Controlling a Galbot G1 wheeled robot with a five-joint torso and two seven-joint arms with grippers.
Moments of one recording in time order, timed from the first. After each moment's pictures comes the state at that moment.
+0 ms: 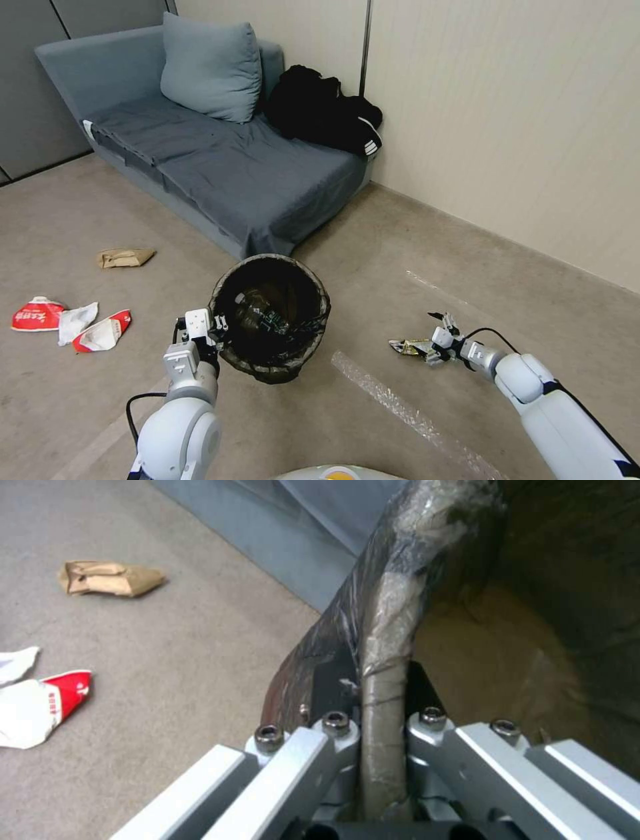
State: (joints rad) left arm 1.58 -1.42 -0.49 -2.15 -0.25 0.38 -0.33; right arm -1.03 1.08 0.31 1.09 -0.34 0.24 -0.53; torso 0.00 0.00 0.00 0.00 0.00
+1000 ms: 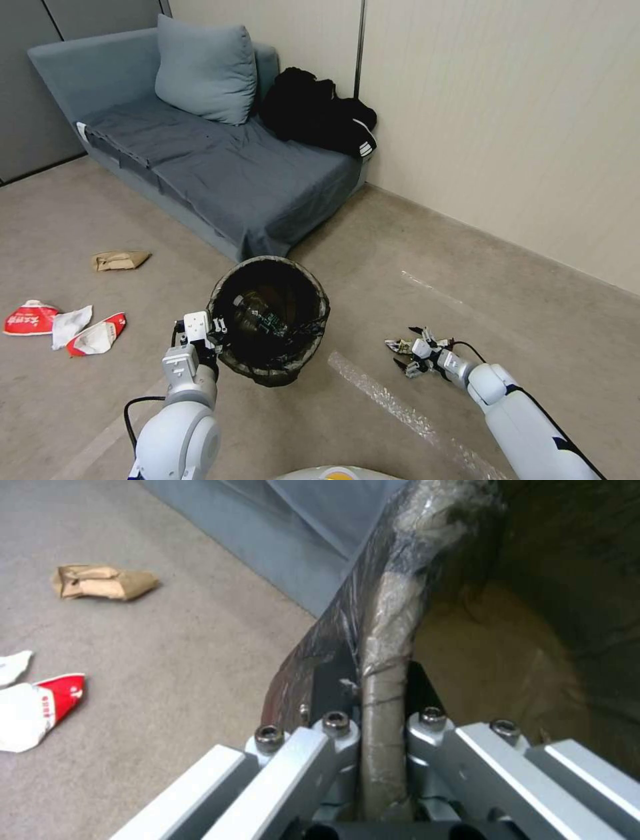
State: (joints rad) left arm 1.59 -1.42 -0.49 -2.16 -0.25 0.38 -0.33; right arm -0.91 1.22 0.29 0.78 -0.41 0.27 -0.46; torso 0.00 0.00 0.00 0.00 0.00
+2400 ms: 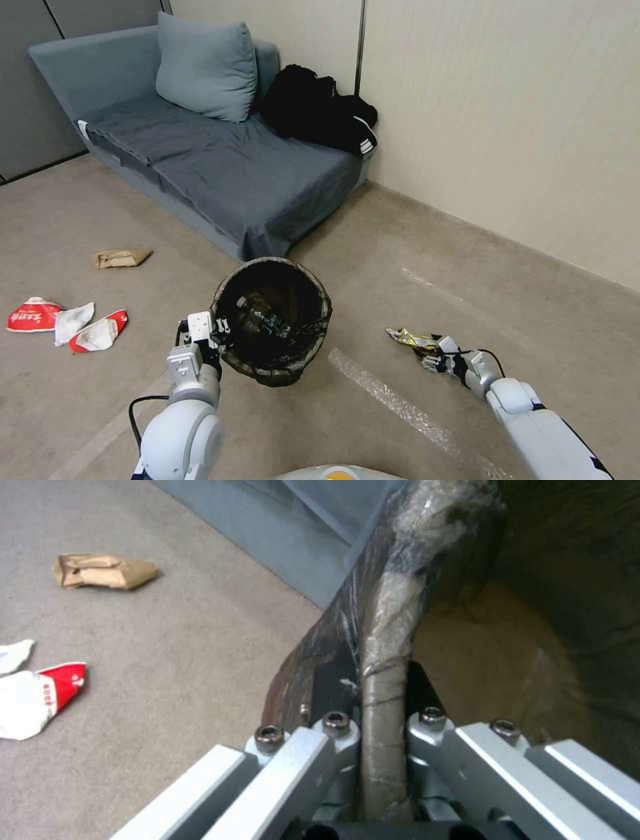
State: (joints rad) left arm 1.58 -1.42 -0.49 -2.14 -0.25 0.38 -0.33; right arm -0.97 1.14 0.32 0.82 0.08 0.18 -0.45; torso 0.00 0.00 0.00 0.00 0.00
